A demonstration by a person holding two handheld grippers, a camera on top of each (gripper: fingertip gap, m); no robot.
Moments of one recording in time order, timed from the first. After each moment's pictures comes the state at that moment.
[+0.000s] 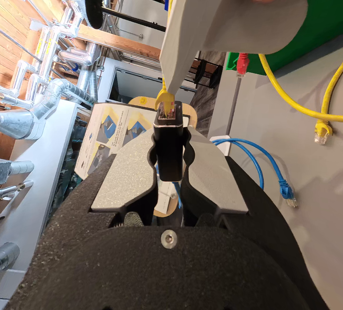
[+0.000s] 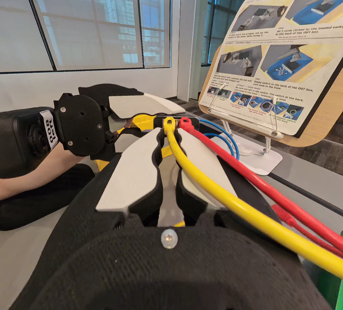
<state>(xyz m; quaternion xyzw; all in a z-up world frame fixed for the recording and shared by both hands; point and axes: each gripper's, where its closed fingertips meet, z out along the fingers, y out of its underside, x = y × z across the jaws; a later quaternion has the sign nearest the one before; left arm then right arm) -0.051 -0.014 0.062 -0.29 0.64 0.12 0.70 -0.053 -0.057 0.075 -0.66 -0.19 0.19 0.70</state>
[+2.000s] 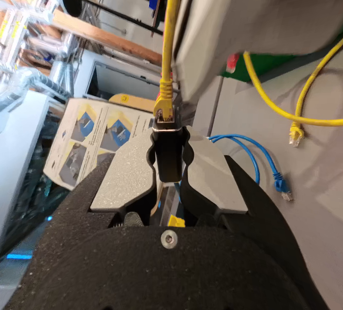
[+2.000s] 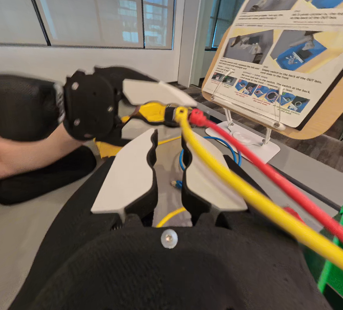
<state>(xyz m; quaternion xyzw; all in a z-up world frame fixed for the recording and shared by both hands) -0.045 -0.015 0.046 -0.32 0.66 0.07 0.68 -0.058 -0.065 0.059 -0.68 -0.22 0.17 0.68</state>
